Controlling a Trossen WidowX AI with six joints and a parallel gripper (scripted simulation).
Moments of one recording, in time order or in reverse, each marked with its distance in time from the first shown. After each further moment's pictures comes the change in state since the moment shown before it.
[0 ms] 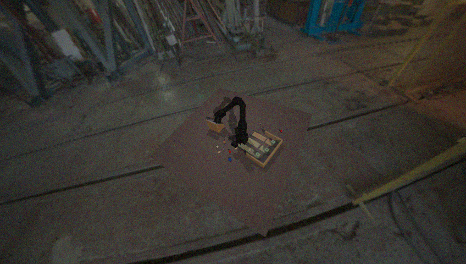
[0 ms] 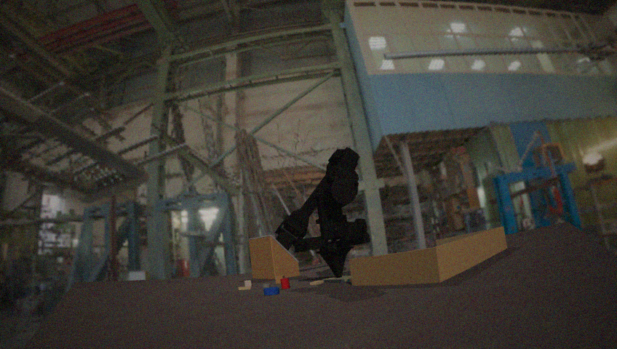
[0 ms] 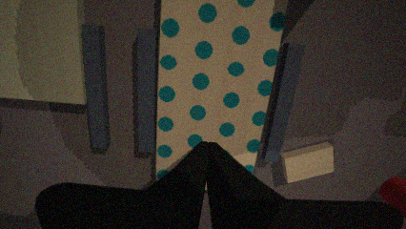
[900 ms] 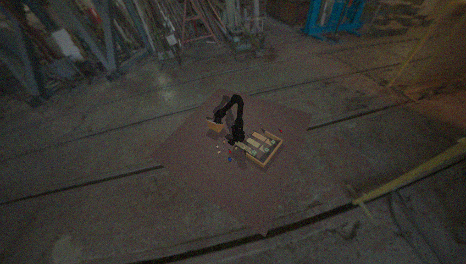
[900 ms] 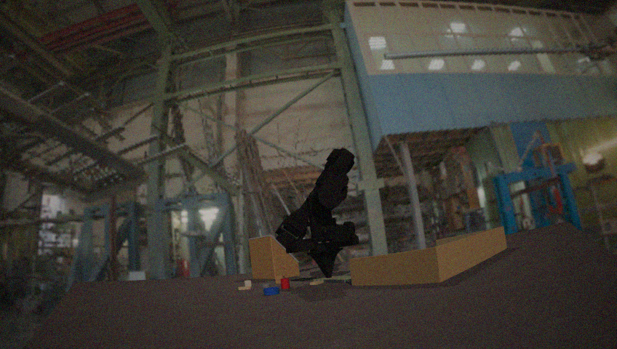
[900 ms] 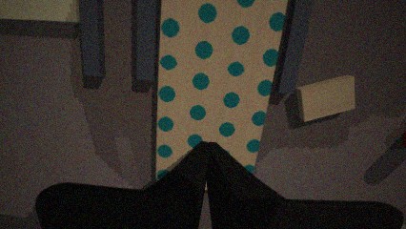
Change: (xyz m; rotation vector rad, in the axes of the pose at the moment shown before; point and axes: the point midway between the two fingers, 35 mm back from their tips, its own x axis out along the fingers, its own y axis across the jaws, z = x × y) arm 0.000 -0.001 -0.040 0.001 -0.002 -0.001
